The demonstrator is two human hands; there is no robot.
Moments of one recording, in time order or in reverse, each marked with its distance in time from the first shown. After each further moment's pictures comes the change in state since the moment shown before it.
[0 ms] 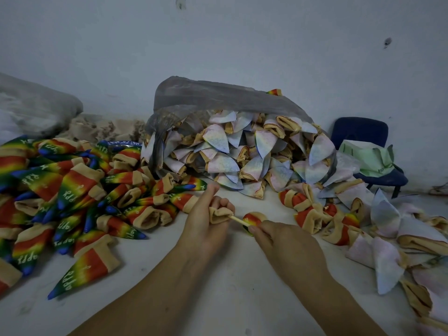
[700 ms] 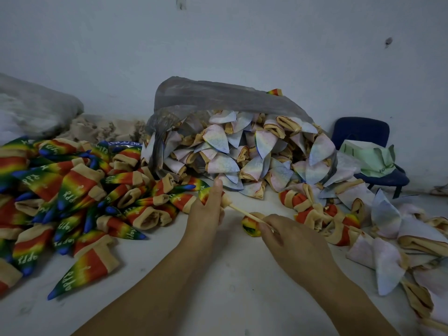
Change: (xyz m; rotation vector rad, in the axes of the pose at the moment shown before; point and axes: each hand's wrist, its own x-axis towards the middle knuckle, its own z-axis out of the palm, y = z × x) left_hand -0.002 0.000 -0.006 0.909 0.187 0.291; right_hand -0.001 0.014 -0.006 0.078 0.061 -0.084
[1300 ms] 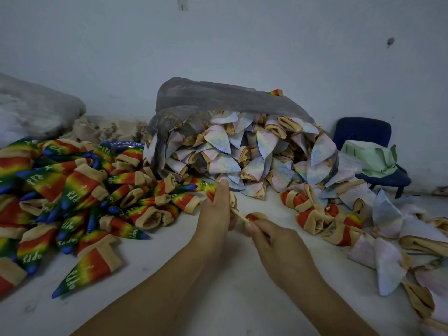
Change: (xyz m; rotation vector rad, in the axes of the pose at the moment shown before) left_hand -0.006 0.008 0.013 -0.147 -0.125 -0.012; right_hand -0.002 -0.020 0.017 0.292 0.014 0.101
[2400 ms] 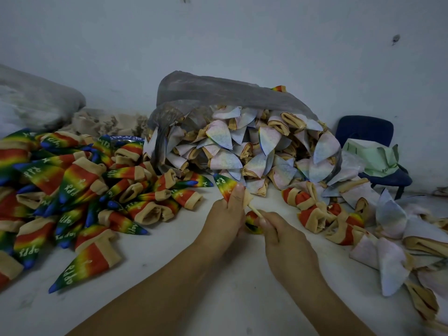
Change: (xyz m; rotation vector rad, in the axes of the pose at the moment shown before) left_hand -0.002 -0.015 0.002 0.454 -0.118 0.176; right_hand 0.000 0.004 0.007 -0.041 0.044 0.173
